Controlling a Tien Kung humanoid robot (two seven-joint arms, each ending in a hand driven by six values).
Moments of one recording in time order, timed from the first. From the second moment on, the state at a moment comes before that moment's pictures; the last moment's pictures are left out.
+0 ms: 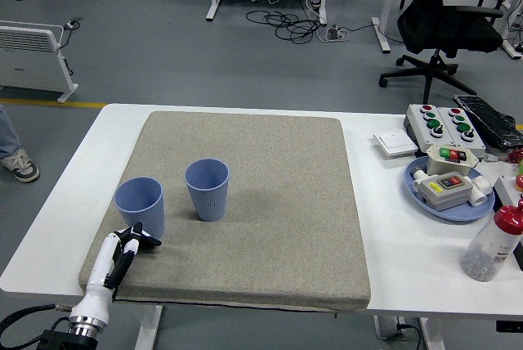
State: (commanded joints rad) left arm -0.11 0.04 -1.33 -1.00 1.36 0.15 -0.53; right arm 0.17 -0.11 1.29 0.18 -1.25 0.04 -0.27
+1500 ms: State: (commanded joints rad) left arm -0.36 0.00 -1.34 -0.77 1.38 0.11 -0.52; right arm 0.17 -0.11 1.27 0.18 -1.24 0.04 -0.26
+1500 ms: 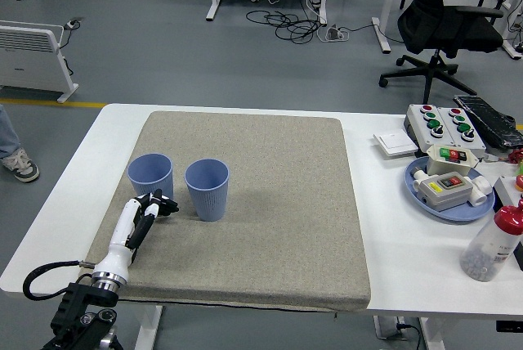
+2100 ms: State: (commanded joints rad) left arm -0.48 0.00 -1.36 -0.62 1.42 0.11 -0.53; right arm 0.17 -0.11 1.26 0.18 -1.24 0.04 -0.27
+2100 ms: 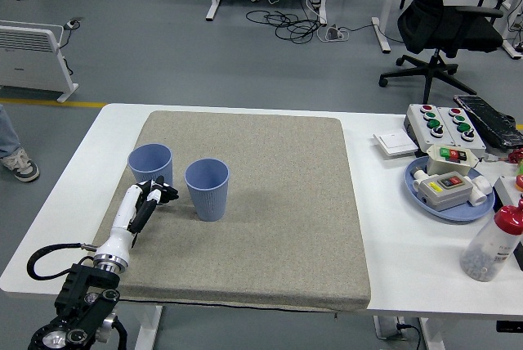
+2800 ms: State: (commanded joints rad) left arm -0.51 0.00 -1.40 -0.56 1.45 0.10 -0.53; right arm 0.16 -0.11 1.26 0.18 -1.23 0.04 -0.27
